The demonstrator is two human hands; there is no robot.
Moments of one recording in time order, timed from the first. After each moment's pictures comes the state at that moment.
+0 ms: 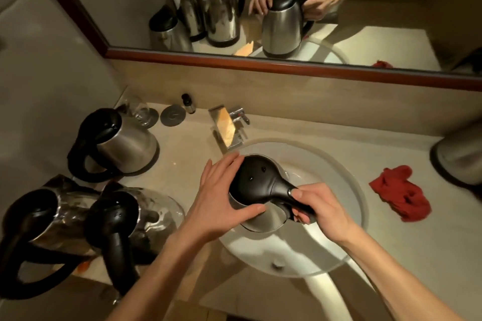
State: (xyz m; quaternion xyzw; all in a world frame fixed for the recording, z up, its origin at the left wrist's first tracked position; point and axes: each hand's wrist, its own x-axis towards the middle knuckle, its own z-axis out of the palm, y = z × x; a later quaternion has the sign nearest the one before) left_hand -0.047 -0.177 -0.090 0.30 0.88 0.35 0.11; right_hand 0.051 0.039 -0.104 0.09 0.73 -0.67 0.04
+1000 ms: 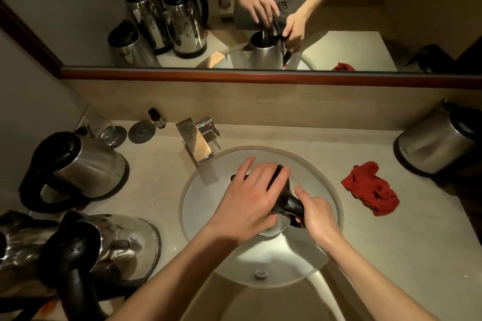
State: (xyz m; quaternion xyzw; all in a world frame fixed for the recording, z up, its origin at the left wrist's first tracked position) left_hand -0.036 -0.082 -0.091 0.58 0.81 0.08 -0.06; right_hand 0.072 0.072 -0.153 0.41 0.73 -0.56 0.00
